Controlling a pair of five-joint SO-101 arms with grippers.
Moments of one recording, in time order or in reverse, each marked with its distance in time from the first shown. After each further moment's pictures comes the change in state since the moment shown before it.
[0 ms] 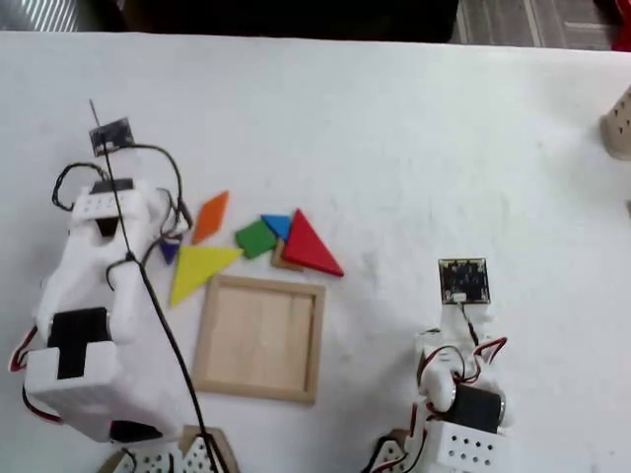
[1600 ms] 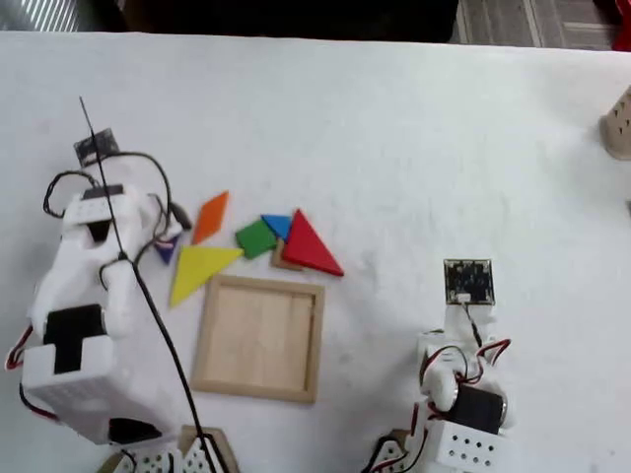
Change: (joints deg) left arm -2.7 1.8 0.7 -0.2 3.0; right arm 1.8 0.0 0.0 0.0 0.0
